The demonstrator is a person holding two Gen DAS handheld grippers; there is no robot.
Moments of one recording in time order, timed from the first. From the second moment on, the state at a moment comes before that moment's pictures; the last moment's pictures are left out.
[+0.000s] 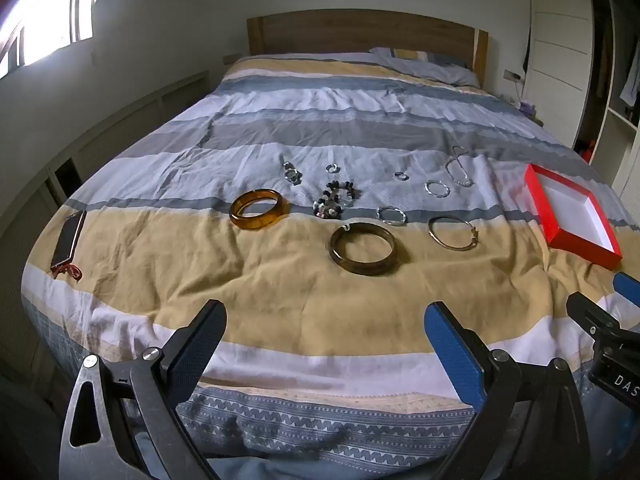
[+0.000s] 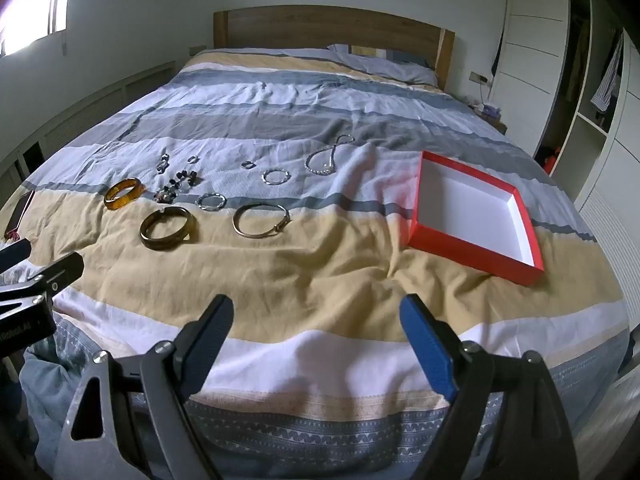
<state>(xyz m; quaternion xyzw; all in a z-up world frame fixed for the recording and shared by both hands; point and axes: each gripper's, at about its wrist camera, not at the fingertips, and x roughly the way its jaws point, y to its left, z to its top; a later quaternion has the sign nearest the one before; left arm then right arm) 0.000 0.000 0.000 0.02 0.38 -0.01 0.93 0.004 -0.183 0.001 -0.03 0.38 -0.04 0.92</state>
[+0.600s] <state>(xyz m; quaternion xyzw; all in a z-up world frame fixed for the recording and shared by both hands) 0.005 -0.004 -0.002 0.02 0.38 -0.02 0.92 0.012 -0.184 -0.008 -0.04 0.40 -0.04 0.91</state>
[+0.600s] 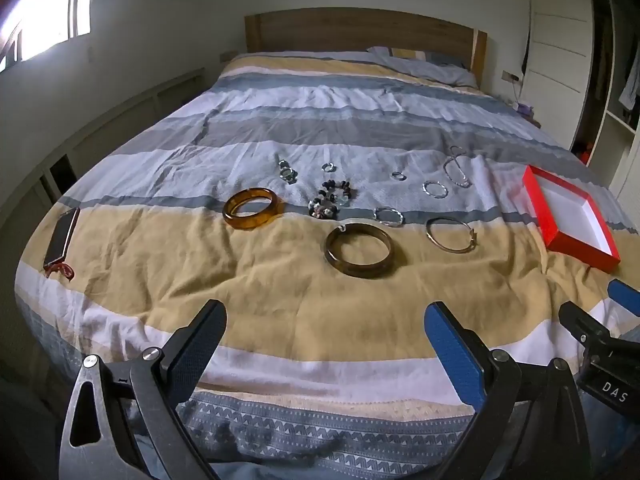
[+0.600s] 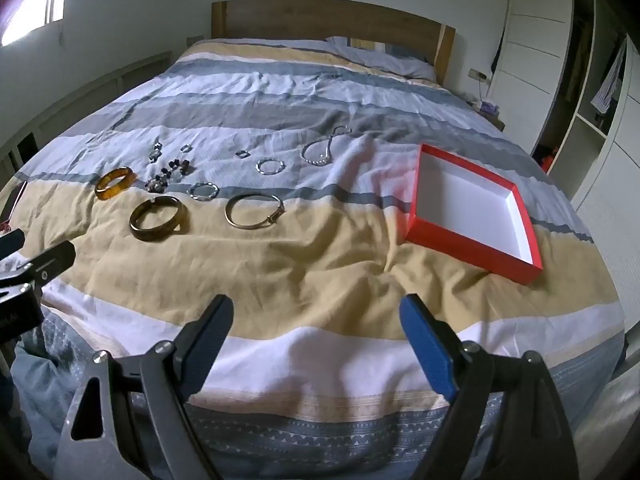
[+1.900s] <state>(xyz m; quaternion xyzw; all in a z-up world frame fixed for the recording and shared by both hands) 0.032 0.001 -0.008 -0.02 0.39 -0.05 0.92 0.026 -0.173 -0.011 -0.07 0.40 -0.04 0.91</state>
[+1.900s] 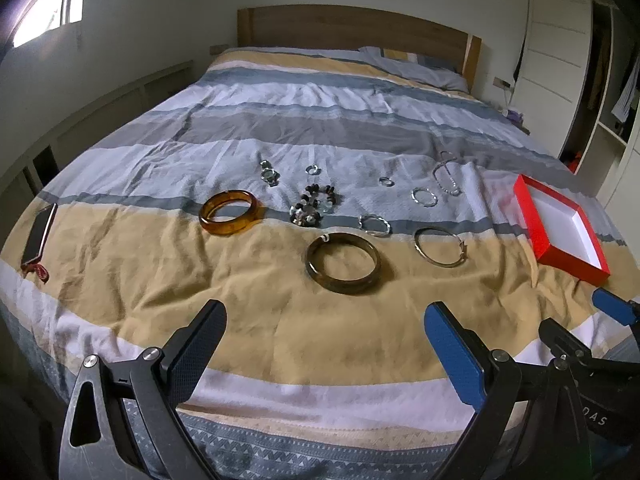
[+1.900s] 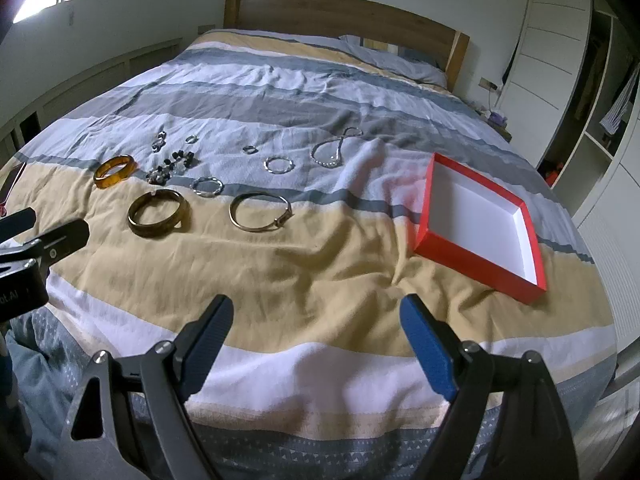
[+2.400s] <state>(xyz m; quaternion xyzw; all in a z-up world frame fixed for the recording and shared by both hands) 0.039 -0.002 -0.011 -0.03 0.40 -0.06 0.92 0.033 -0.175 -0.011 -0.06 0.41 -0.04 0.91</state>
